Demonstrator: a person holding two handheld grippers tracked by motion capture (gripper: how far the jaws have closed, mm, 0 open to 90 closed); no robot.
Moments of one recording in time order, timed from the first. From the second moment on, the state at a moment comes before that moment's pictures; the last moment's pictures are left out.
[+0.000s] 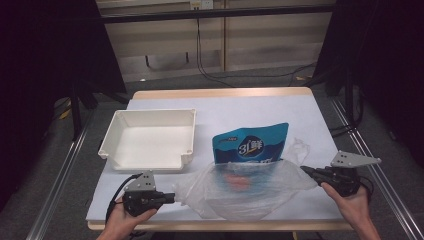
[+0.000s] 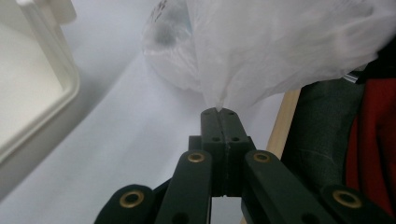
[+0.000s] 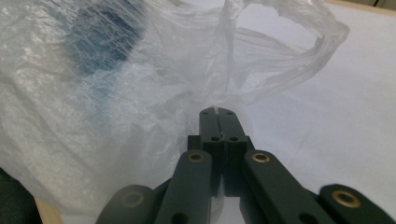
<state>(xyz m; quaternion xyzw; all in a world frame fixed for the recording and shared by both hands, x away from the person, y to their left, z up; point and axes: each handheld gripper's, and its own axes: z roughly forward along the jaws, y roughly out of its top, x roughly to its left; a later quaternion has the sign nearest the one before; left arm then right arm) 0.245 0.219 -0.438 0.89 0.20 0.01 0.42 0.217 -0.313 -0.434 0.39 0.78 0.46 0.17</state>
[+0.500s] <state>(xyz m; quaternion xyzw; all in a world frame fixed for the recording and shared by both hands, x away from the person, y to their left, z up) 0.248 0.213 -0.448 0.89 0.19 0.00 0.41 0.225 -0.300 -0.466 0.39 0.81 0.41 0.14</state>
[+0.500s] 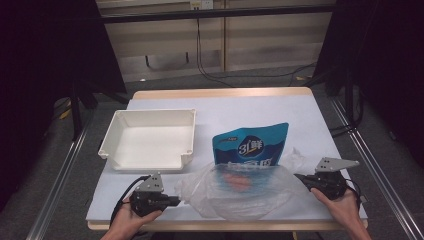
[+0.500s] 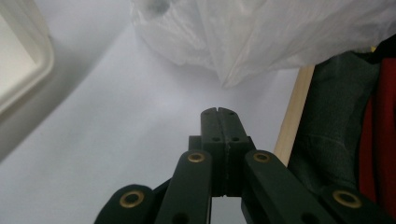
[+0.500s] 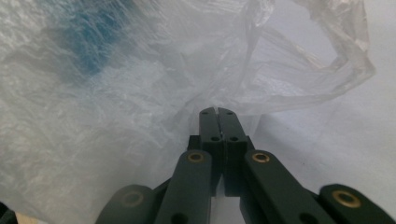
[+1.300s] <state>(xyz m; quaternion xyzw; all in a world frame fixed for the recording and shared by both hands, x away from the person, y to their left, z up) 0.233 0.234 -0.366 0.82 0.18 0.06 0.54 0.203 -0.314 -0.383 0.37 0.74 0.51 0.22</state>
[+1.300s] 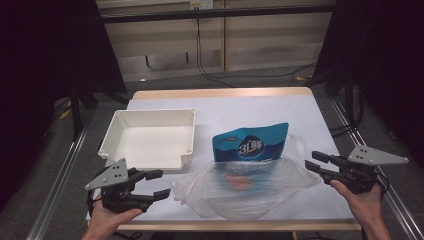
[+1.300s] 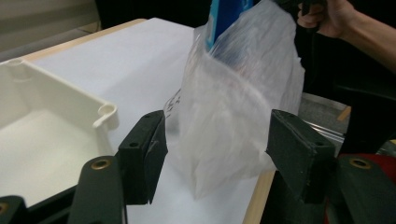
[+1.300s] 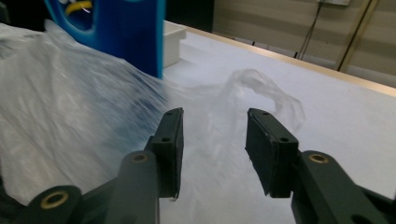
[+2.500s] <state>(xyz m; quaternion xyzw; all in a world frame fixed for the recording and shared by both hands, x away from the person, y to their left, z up) 0.261 0.166 -0.423 0.90 0.14 0.00 0.41 0.215 -0.268 -0.428 0.32 0.83 0.44 0.10</state>
